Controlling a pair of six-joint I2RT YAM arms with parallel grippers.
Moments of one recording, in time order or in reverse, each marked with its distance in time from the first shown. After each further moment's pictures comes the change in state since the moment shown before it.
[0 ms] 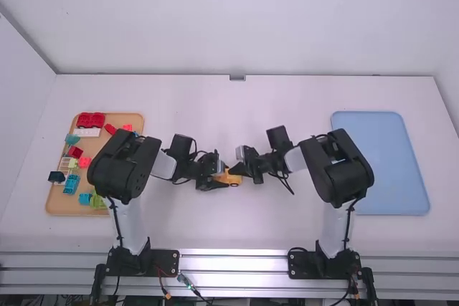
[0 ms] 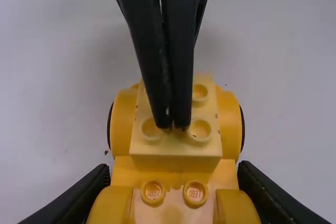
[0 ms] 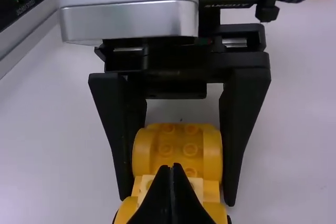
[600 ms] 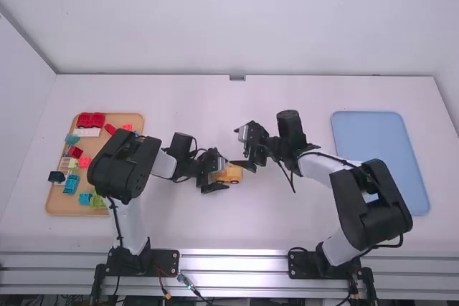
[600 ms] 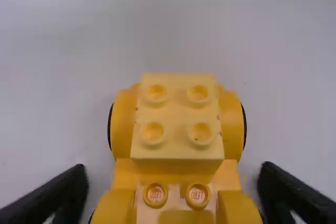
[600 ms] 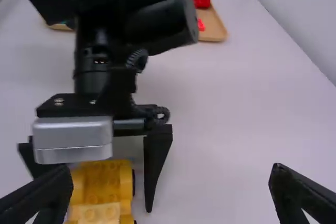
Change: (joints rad) left arm 0.000 0.000 0.011 0.025 -0.031 -0.031; right arm -0.014 -0.352 -0.038 0.063 0.257 0.215
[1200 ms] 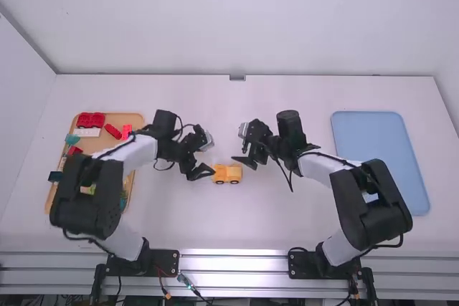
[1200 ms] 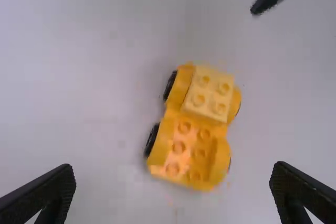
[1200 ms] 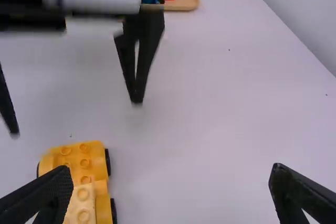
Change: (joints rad) left arm 0.117 -0.349 0.240 -0.838 -0.209 -0.147; right arm 0.000 0.000 0.000 0.003 0.117 0.034
